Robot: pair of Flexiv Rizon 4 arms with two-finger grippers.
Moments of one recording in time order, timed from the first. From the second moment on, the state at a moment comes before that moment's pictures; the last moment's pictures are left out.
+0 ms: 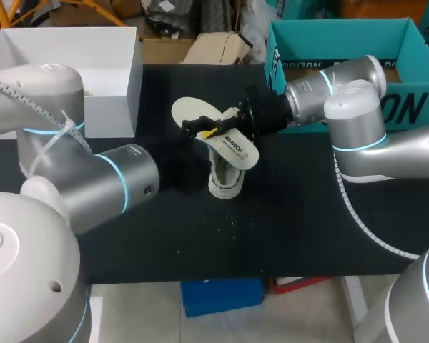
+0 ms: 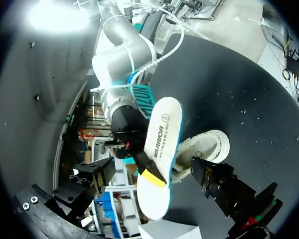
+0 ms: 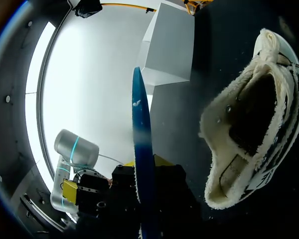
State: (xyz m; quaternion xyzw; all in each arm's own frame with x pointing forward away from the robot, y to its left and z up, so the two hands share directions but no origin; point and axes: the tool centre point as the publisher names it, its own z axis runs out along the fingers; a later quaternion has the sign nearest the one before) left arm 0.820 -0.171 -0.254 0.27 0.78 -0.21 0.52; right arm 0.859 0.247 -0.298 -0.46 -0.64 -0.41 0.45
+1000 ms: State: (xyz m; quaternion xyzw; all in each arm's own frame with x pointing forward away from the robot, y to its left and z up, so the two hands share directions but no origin) left arm 0.836 -0.181 -0.272 0.30 0.78 -0.15 0.52; right arm 0.859 0.247 -0.298 -0.46 -0.64 -0.41 0.45
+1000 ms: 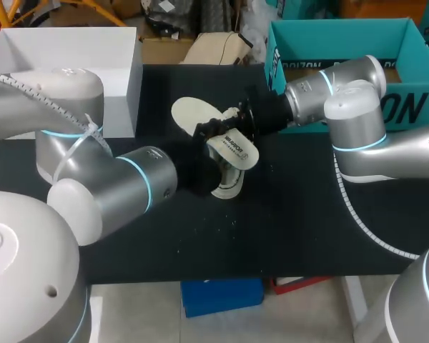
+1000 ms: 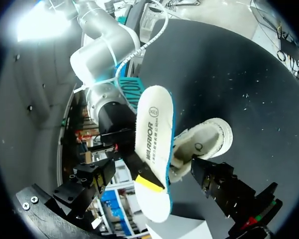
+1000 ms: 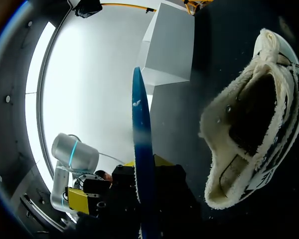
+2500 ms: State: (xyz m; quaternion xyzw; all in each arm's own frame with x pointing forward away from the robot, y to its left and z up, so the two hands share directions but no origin) left arm 0.840 -0.219 -0.253 0.38 0.73 -0.20 0.53; right arm 0.869 0.238 -0.304 -0.49 -0.64 -0.41 0.44
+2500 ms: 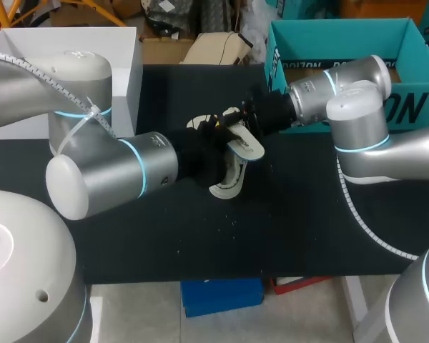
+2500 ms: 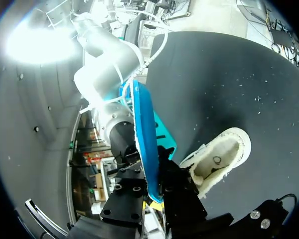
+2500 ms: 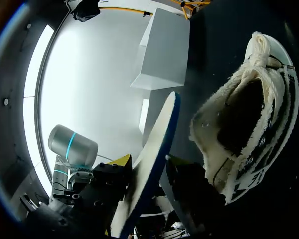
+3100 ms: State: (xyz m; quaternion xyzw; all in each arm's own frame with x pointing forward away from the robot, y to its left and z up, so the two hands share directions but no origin) left arm 0.794 -0.217 -0.217 0.39 0.70 -0.21 0.56; right arm 0.886 0.177 -0.289 -0.52 -0.65 -0.40 0.37
